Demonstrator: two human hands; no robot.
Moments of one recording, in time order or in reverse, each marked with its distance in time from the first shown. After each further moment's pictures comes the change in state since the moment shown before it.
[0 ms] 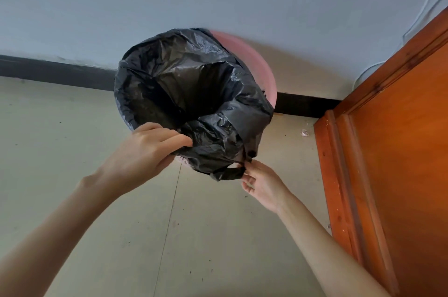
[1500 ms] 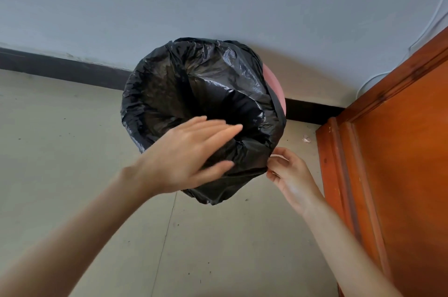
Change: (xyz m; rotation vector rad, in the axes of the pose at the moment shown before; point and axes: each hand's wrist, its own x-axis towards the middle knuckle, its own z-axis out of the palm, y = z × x) left_hand 0.030 0.035 -0.010 -0.071 -0.048 0.046; right_hand -0.054 -0.045 0.018 -0.293 0.164 -0.312
